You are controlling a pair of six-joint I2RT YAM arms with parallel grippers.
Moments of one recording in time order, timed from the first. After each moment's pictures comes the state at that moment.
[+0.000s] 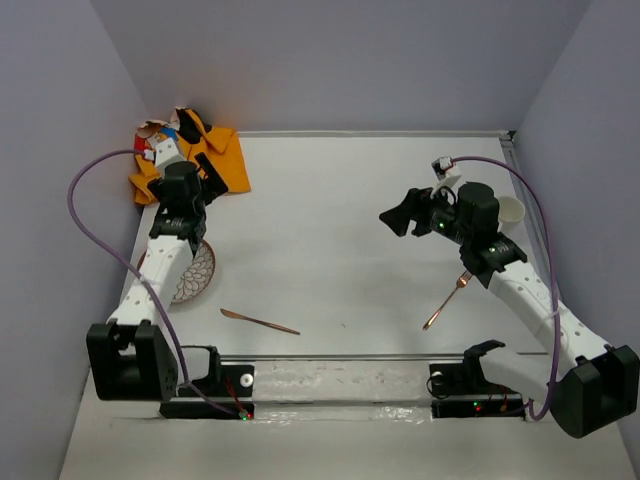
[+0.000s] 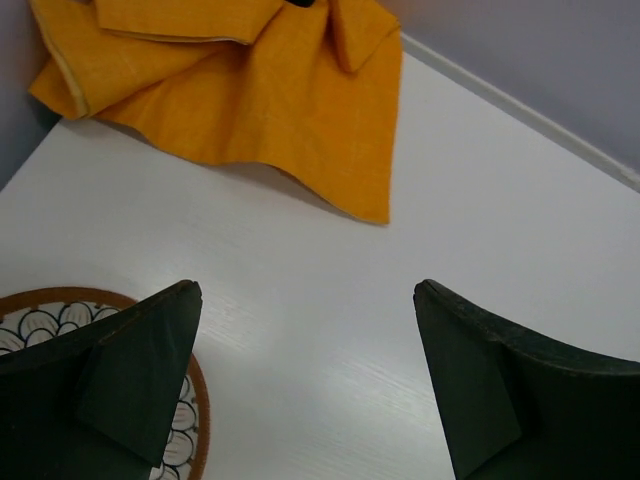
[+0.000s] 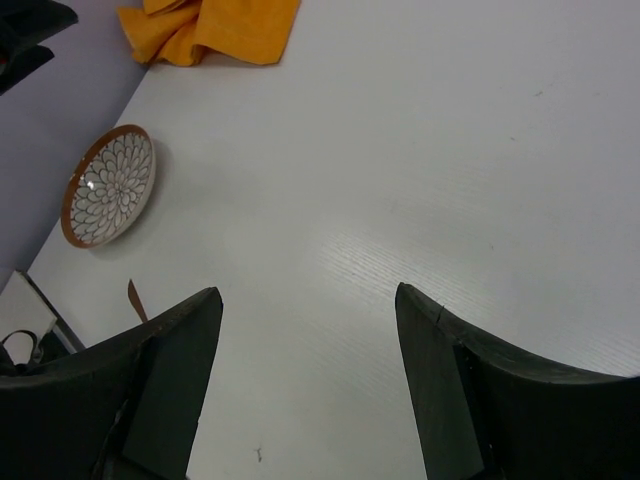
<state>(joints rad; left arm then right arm) -0.06 1.18 0.93 -0.11 -0.31 -0.43 0.35 1.05 0.84 -0.06 -0.38 0.38</state>
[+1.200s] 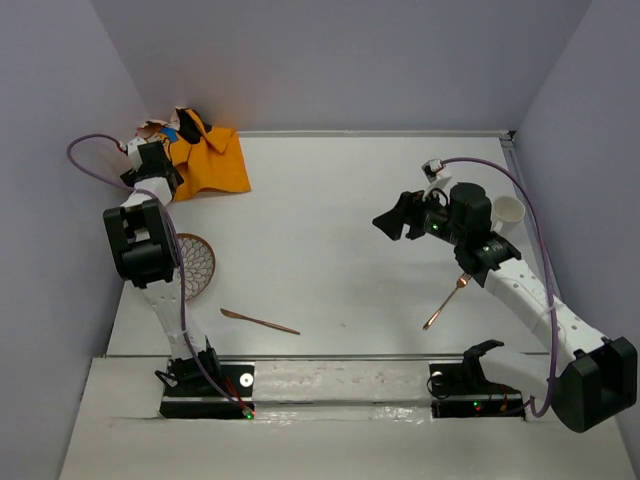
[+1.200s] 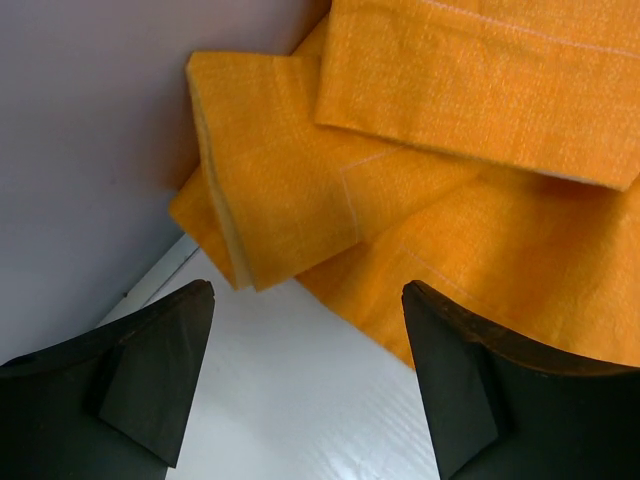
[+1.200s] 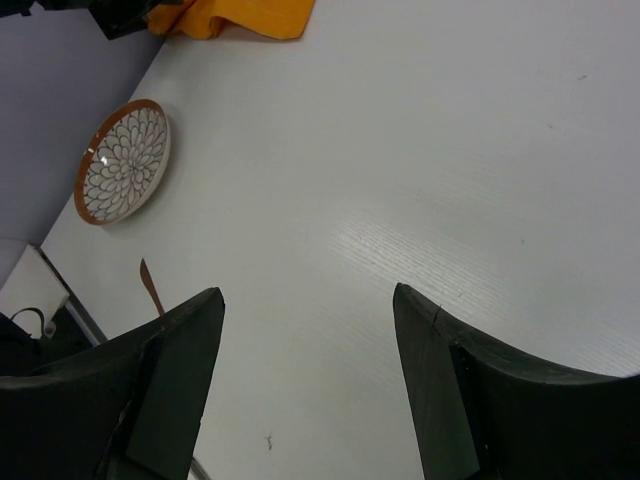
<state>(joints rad) 0.27 2.05 1.46 -0.09 -0.38 -0.32 0.38 1.08 0.84 -0.05 -0.40 0.38</state>
